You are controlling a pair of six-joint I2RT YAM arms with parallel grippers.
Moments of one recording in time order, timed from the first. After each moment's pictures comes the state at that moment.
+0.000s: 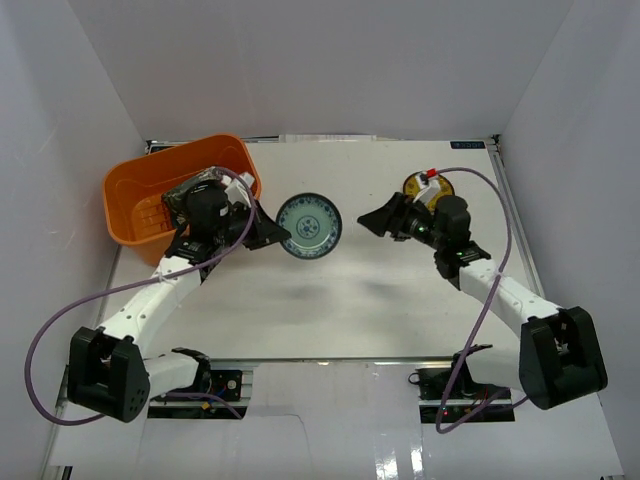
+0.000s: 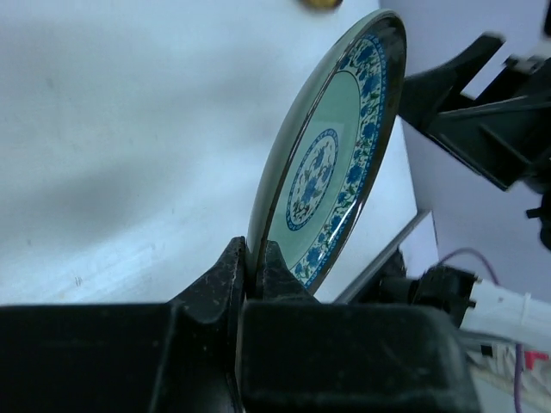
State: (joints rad) left arm -0.32 1.18 0.80 -0.11 0.53 -0.63; right arm 0.39 1.24 0.66 0.35 -0.49 0.67
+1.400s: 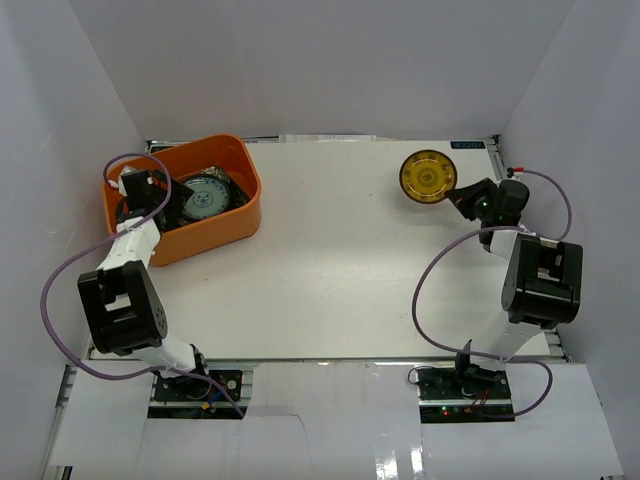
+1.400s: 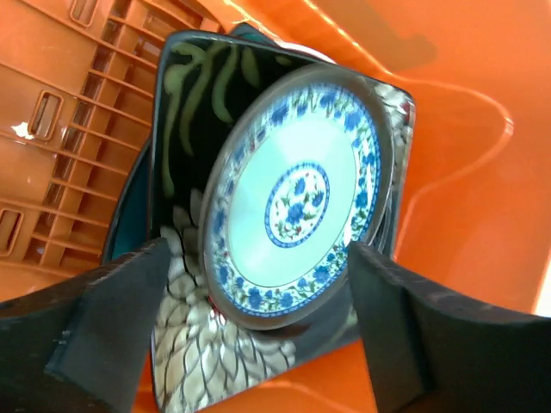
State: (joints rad) left arm 0.26 1.56 1.05 -0.14 0.07 -0.76; right arm -0.21 1.75 0.85 0.48 -0.43 0.81
